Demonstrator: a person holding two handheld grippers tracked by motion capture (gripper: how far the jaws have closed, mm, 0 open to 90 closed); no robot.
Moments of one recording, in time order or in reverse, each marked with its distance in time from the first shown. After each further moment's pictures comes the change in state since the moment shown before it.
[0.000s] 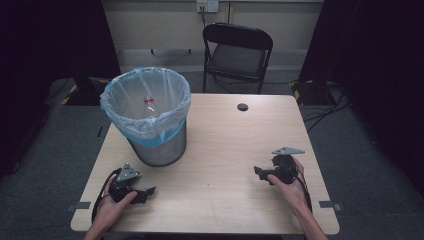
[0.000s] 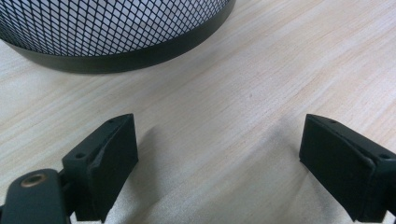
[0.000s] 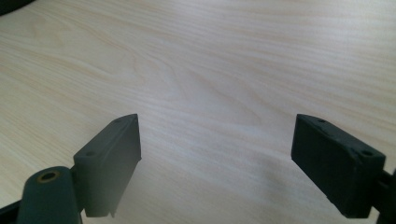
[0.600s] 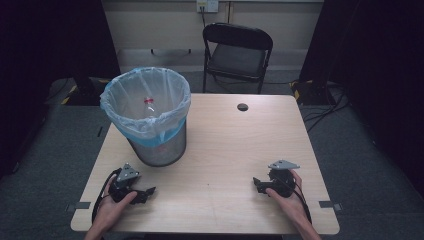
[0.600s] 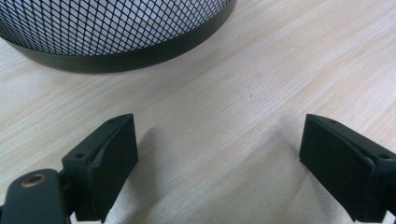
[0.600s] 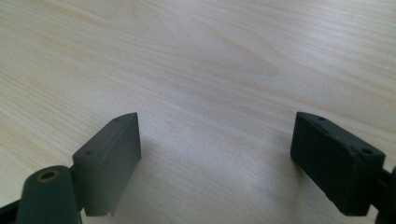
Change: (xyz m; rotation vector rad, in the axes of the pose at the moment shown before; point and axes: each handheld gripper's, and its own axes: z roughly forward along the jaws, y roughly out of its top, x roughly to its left) left arm -0.001 0.000 0.000 0.001 0.001 -0.006; right arm 0.016 -0.036 0.004 -0.007 -0.065 -0.070
